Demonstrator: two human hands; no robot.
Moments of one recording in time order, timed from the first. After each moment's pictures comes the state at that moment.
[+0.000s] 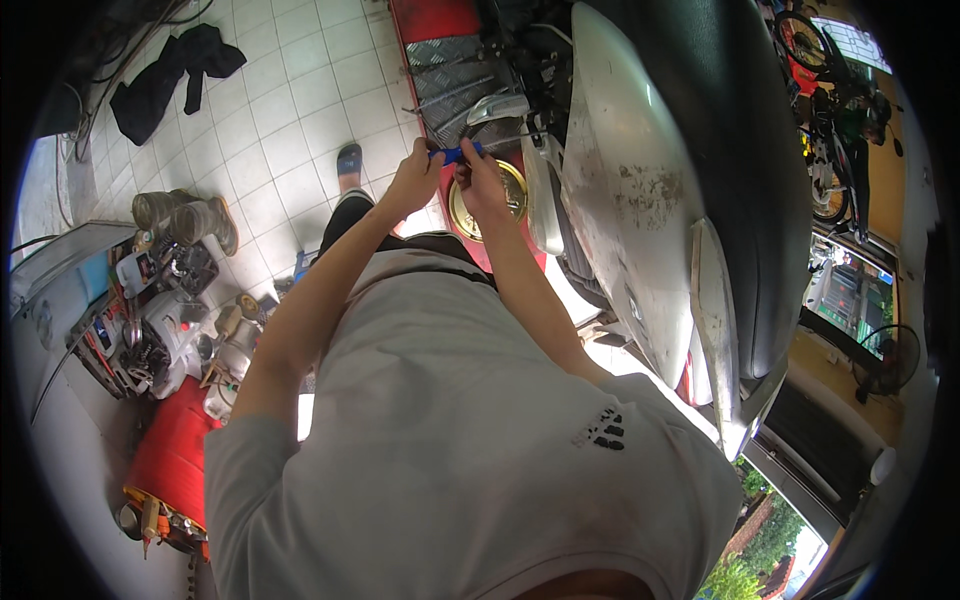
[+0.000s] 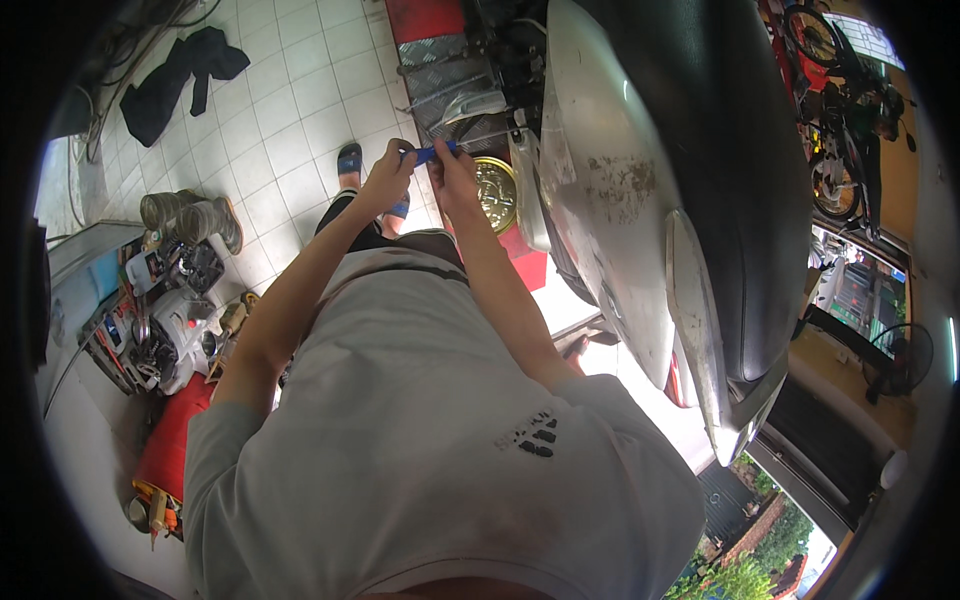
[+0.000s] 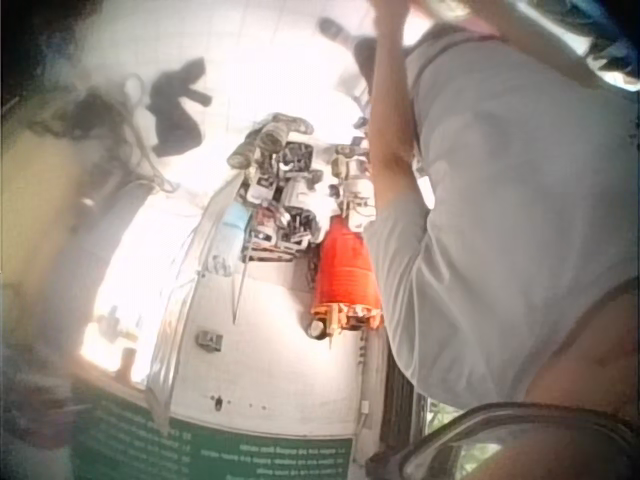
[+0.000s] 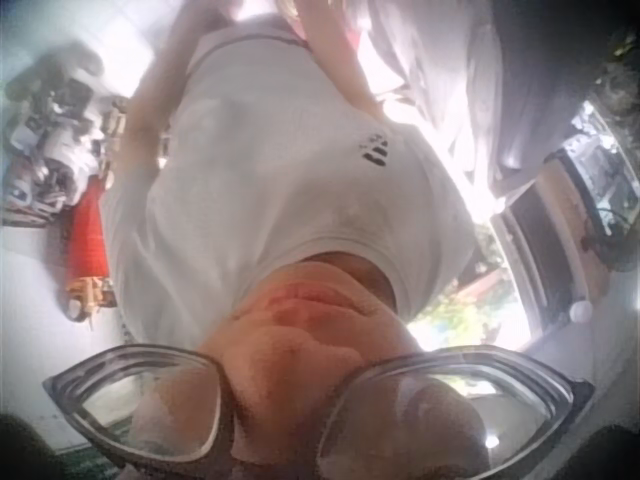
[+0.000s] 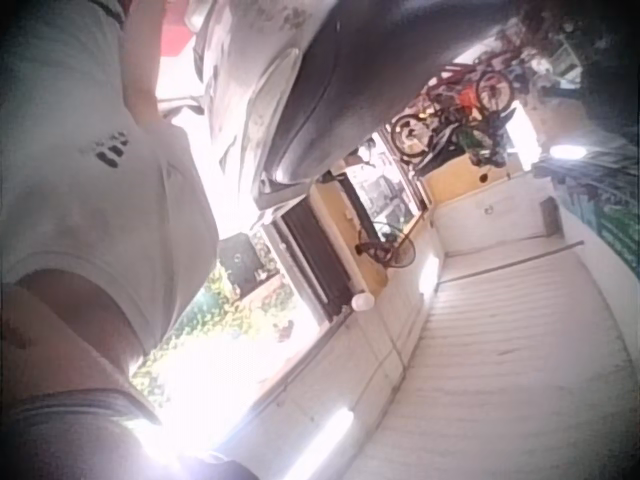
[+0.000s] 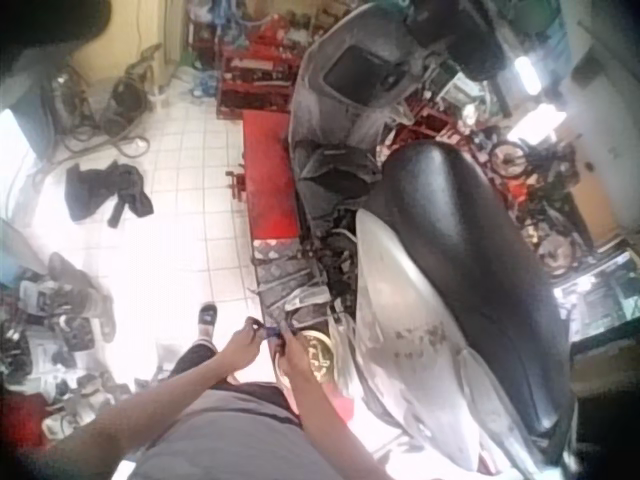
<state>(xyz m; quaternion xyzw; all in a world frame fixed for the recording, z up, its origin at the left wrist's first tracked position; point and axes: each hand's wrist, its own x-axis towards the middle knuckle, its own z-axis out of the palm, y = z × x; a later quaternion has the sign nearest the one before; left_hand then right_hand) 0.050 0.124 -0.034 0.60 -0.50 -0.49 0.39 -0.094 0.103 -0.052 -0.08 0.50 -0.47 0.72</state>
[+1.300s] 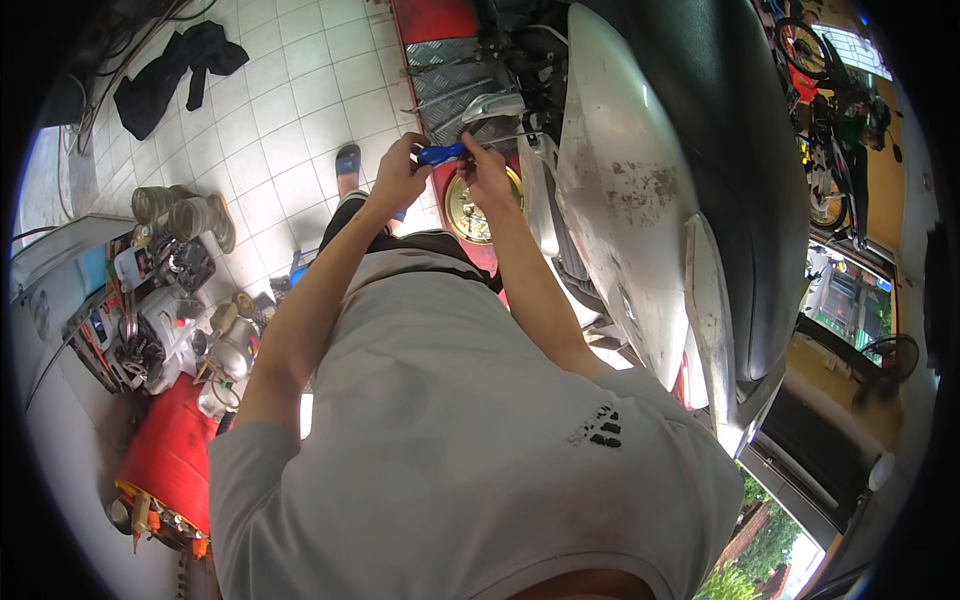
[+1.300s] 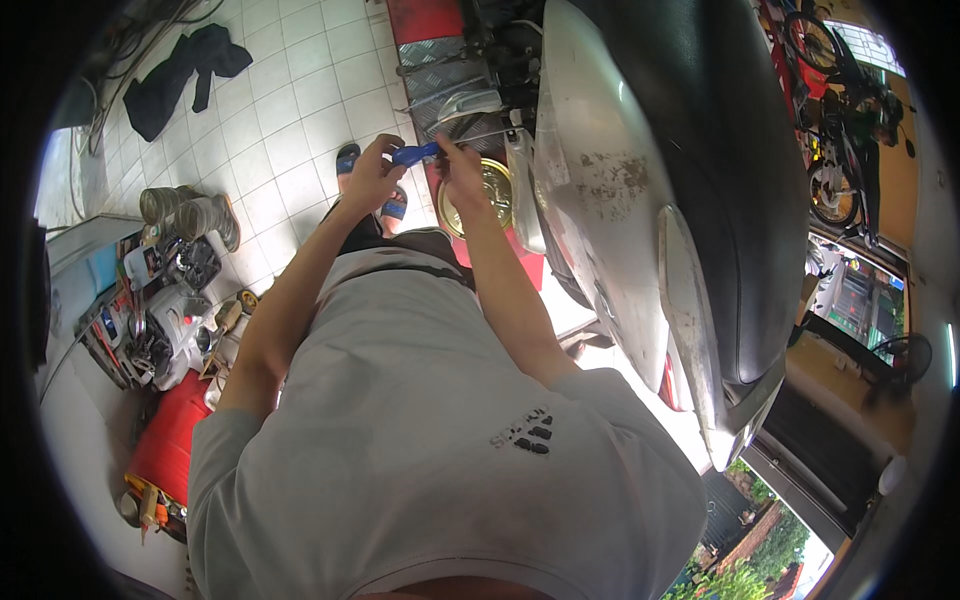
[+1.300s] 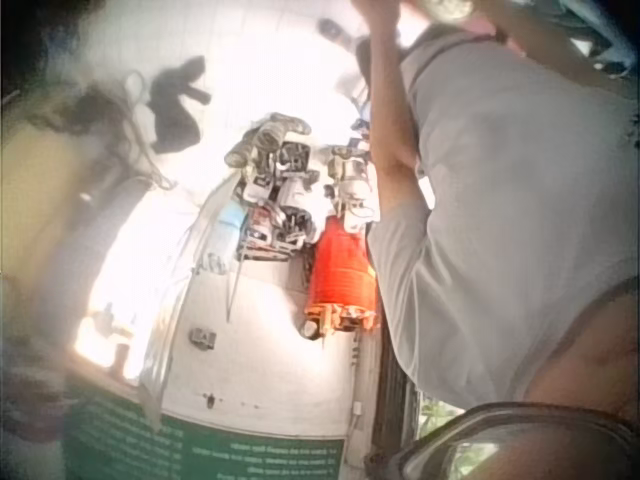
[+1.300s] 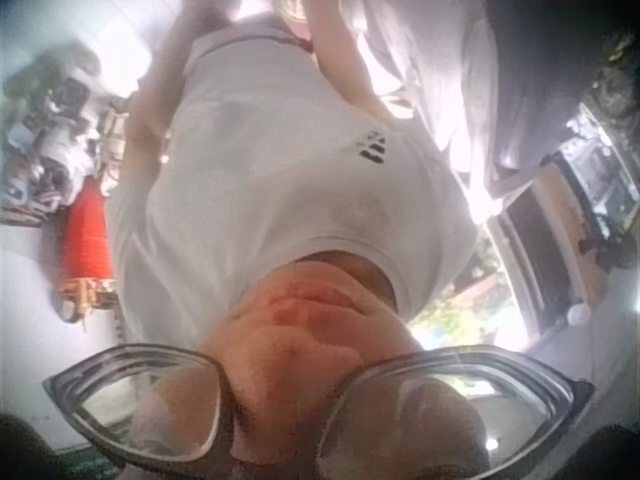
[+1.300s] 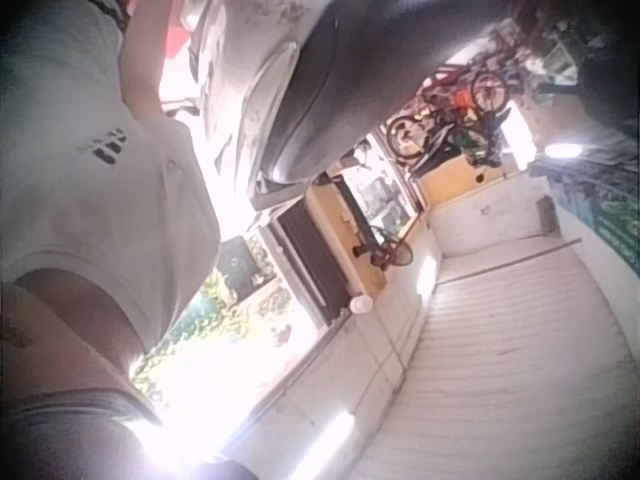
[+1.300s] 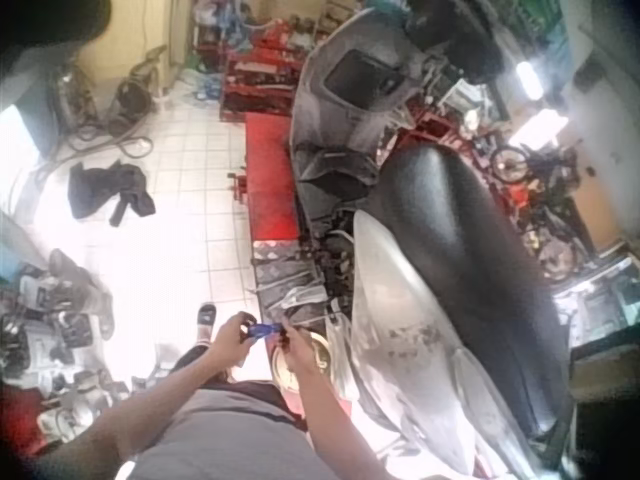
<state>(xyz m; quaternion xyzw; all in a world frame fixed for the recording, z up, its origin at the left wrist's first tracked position) 0.066 0.131 -0.022 0.58 -0.48 -0.52 0.41 -0.106 0.089 -0.040 -0.16 0.56 -0.40 0.71</state>
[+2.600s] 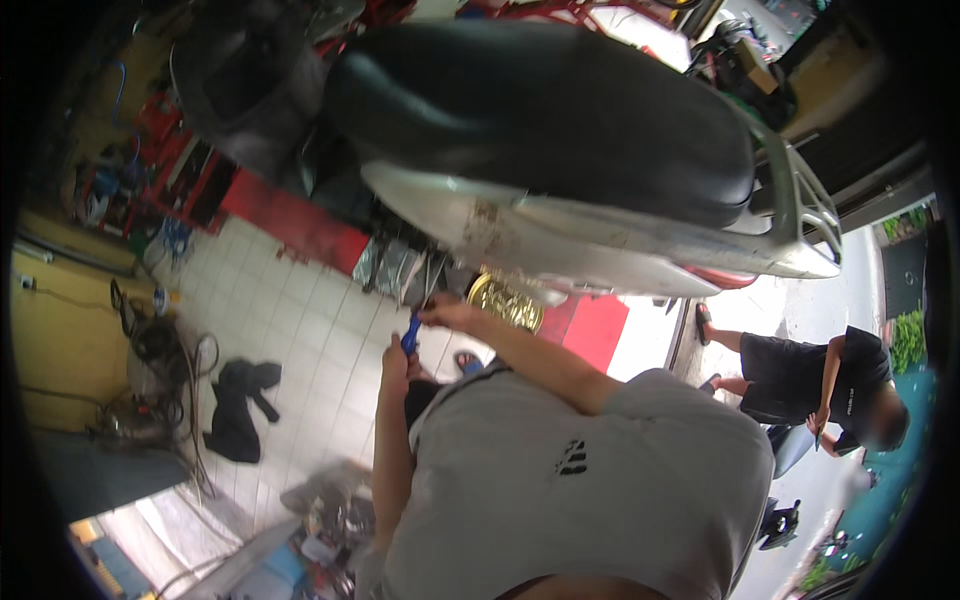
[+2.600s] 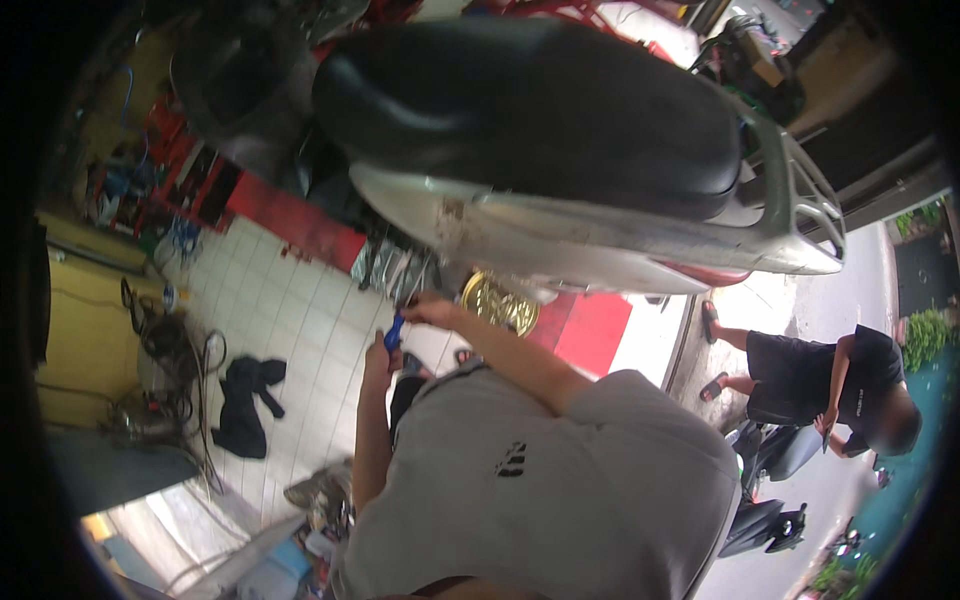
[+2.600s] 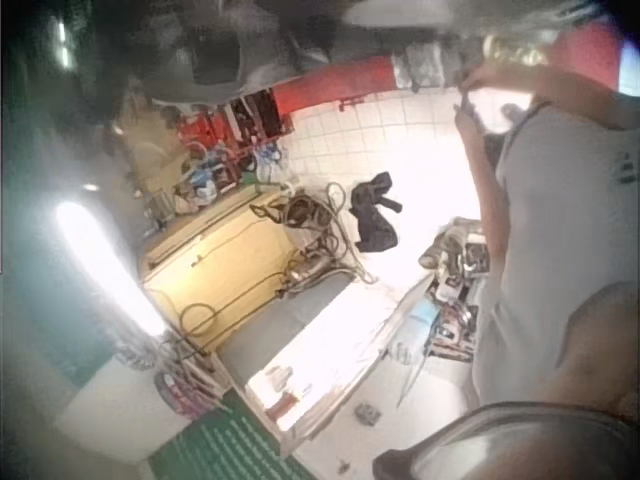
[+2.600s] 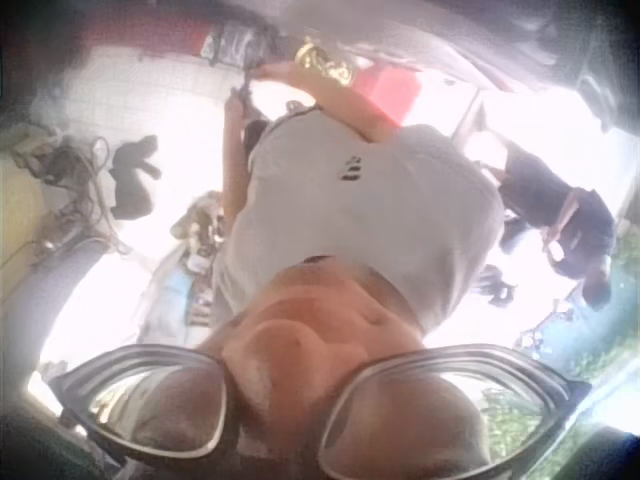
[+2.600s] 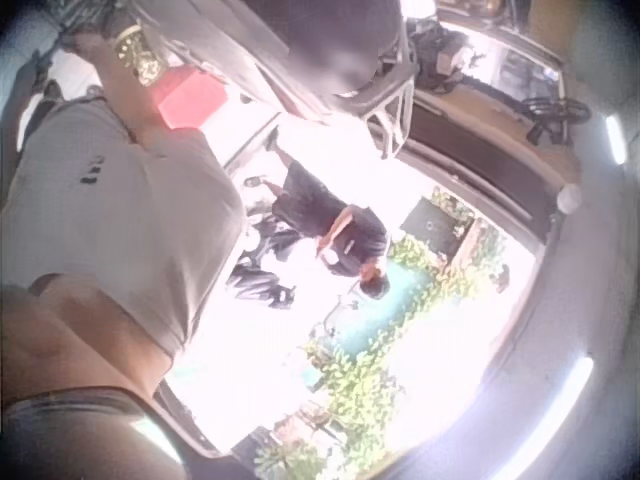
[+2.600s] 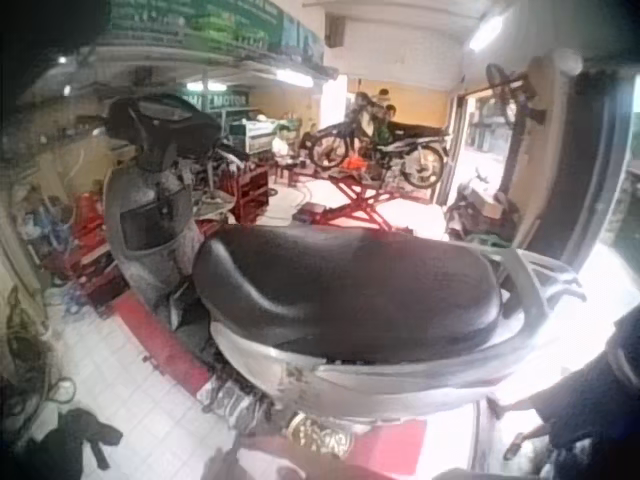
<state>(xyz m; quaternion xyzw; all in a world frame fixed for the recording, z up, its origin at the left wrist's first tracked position) 0.065 0.095 -0.014 0.55 -0.30 -0.77 0.16 -0.125 0.093 -0.069 -0.26 0.45 -0.45 0.73</state>
